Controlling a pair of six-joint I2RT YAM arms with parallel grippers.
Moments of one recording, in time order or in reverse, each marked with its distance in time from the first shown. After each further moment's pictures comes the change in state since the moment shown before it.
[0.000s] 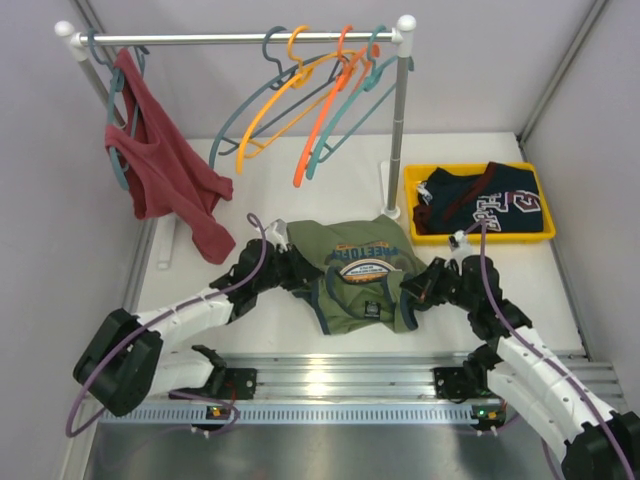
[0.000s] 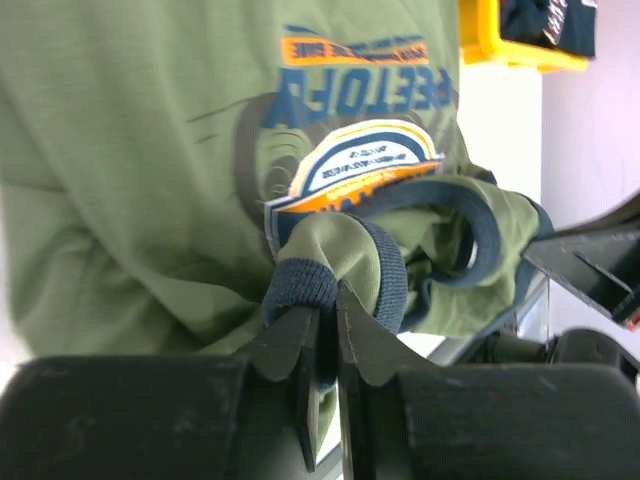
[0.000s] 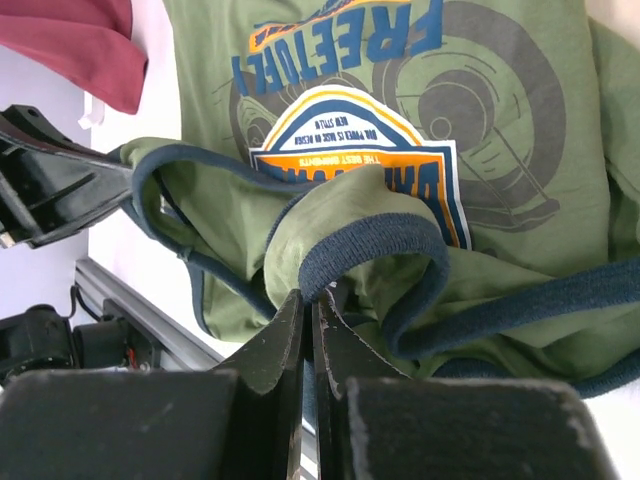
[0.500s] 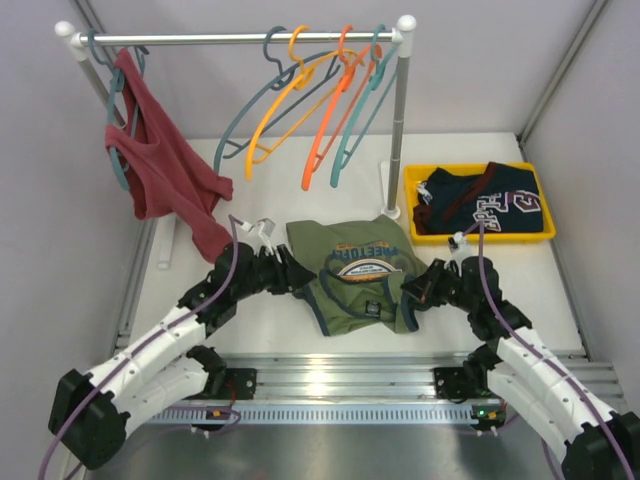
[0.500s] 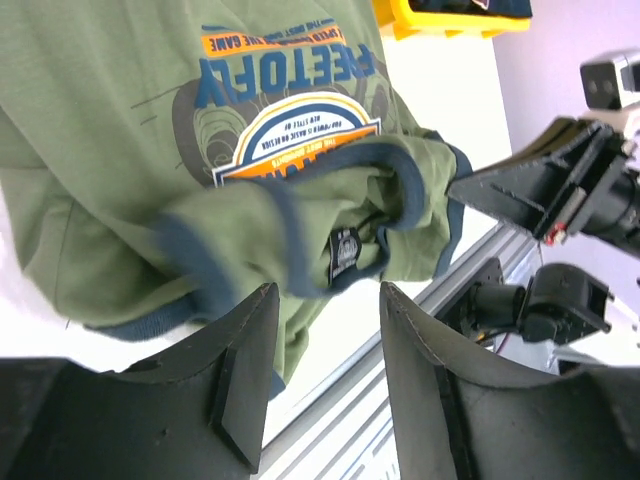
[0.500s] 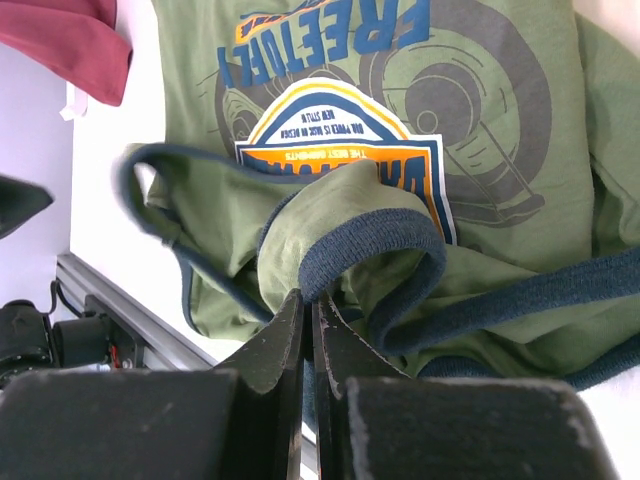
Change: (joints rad) left arm 0.000 -0.311 0.050 -0.296 0.038 0.103; right arm 0.001 -0.009 -0.016 -0.004 0.006 -0.035
